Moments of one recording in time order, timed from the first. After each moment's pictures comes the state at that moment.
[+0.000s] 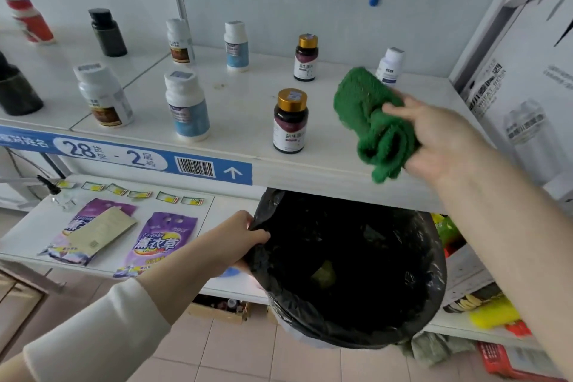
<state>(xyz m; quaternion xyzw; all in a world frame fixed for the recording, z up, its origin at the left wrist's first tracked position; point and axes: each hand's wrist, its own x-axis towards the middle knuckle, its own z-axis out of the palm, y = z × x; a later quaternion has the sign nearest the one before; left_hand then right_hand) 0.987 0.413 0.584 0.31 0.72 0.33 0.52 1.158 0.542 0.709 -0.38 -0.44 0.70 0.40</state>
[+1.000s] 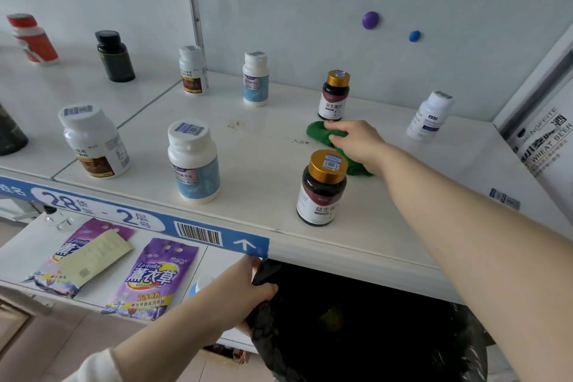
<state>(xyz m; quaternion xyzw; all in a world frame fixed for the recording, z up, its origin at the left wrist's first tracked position) 0.940 0.454 0.573 0.34 0.71 0.30 0.53 1.031 0.693 0.653 -0.49 -0.79 0.33 0.17</state>
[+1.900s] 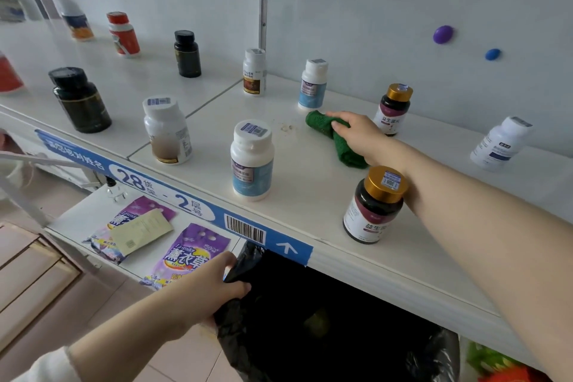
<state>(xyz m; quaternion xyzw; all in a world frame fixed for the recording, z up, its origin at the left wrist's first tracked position) 0.885 0.403 0.564 0.25 0.76 0.34 0.50 0.951 0.701 0.648 -0.36 -0.85 0.36 0.15</state>
